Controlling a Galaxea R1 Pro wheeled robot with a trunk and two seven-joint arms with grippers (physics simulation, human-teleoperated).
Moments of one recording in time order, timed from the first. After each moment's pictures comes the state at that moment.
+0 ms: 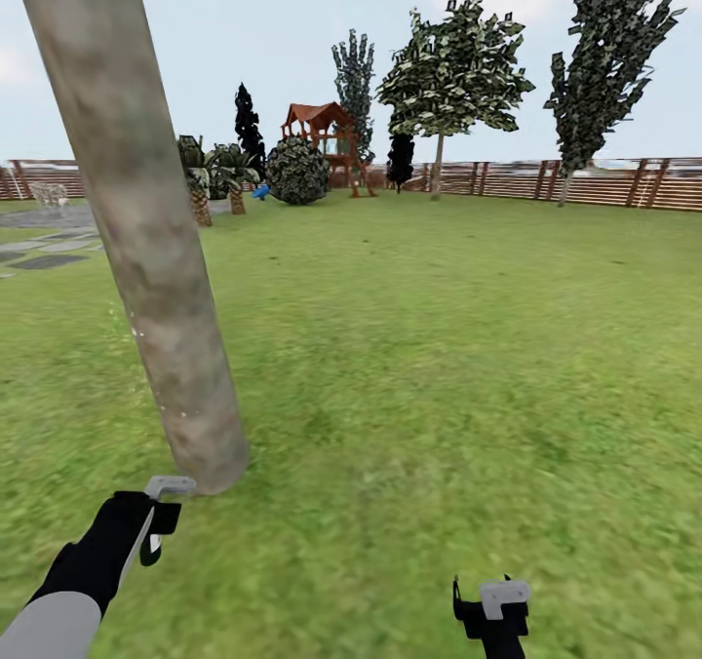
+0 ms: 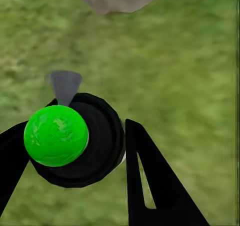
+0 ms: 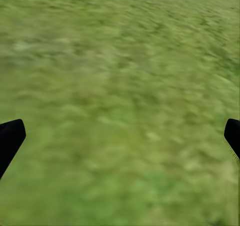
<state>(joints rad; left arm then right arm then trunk) -0.56 0.16 0.20 -0.78 -0.27 0.70 -0.10 -0.41 0.02 0.01 -0.13 0.26 -0.61 -0.32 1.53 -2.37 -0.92</state>
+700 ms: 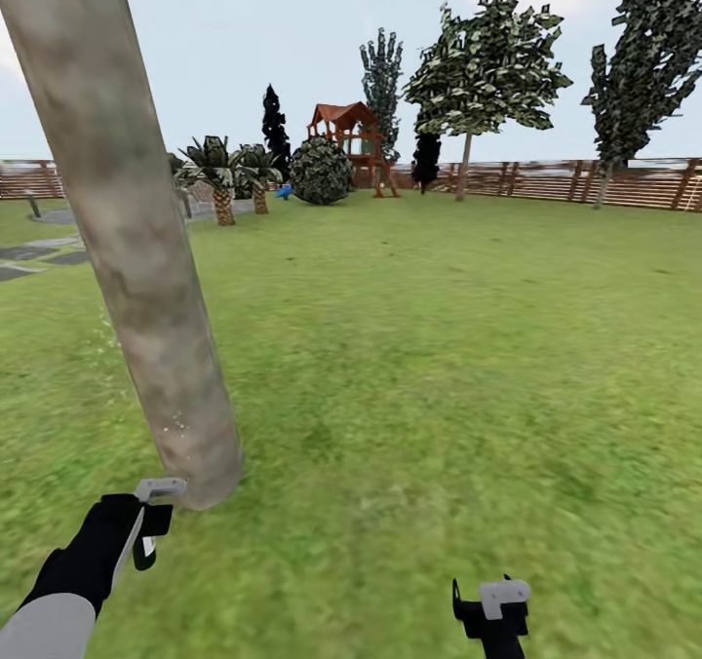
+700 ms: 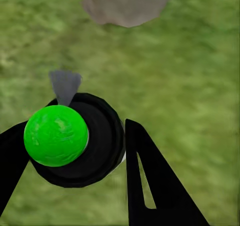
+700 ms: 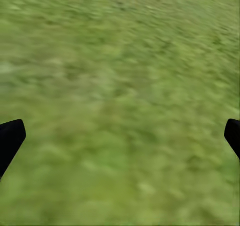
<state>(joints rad) -0.56 0.16 0.29 -0.78 -0.27 0.69 -0.10 -0.41 0.02 0.01 -0.13 0.26 -0.61 -0.32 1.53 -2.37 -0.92</state>
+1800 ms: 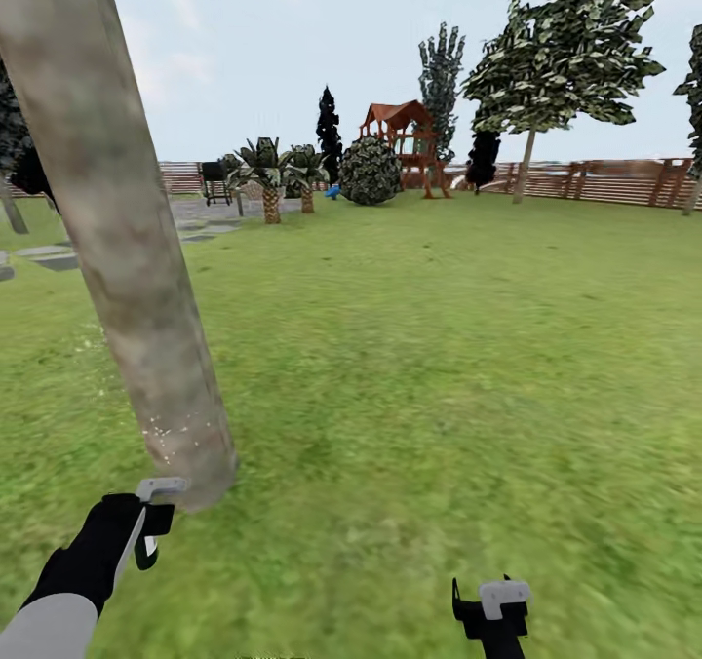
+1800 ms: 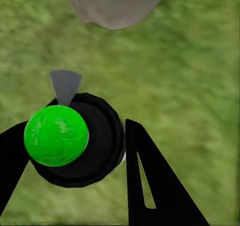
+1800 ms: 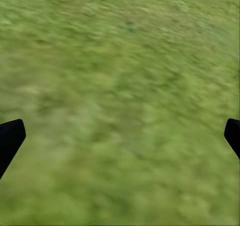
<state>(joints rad) -0.56 0.16 0.29 -0.78 -0.27 0.69 -0.10 -0.41 0.02 0.01 -0.13 0.26 -0.61 -0.32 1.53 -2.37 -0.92</state>
